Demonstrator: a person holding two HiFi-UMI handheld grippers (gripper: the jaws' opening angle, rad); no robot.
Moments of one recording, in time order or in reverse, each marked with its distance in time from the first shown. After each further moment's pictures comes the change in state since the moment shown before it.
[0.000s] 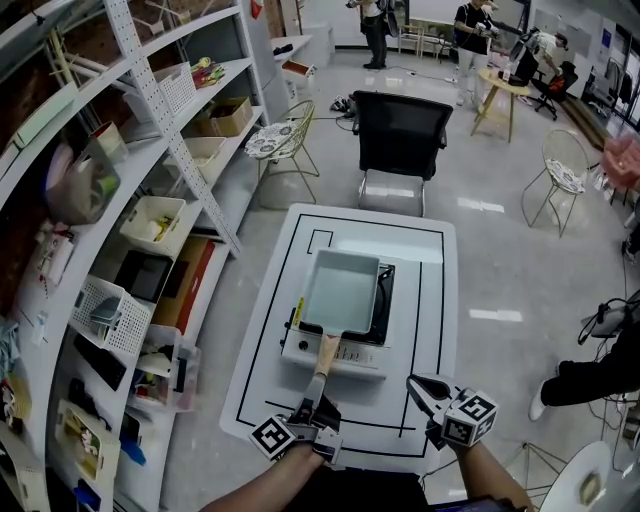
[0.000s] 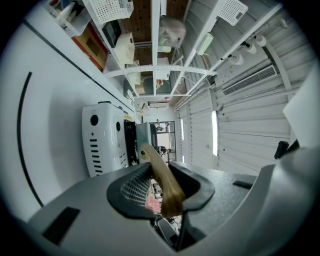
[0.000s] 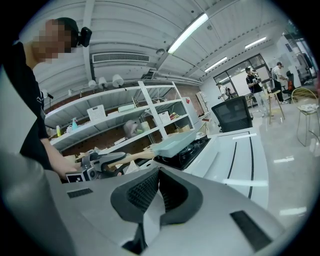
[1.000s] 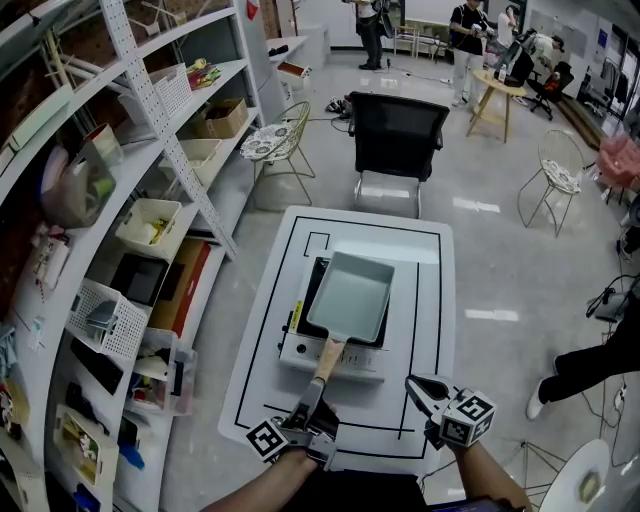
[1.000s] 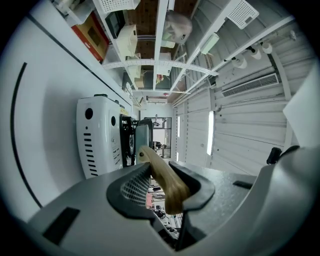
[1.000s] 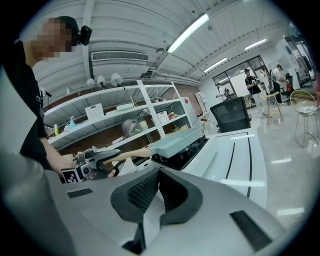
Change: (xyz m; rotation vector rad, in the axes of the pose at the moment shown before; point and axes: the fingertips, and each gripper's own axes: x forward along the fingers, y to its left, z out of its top) left arm 0.000 -0.012 -0.001 -0.045 0.065 -0.055; right arm 0.003 -0.004 0.002 -0.009 0.008 -0.026
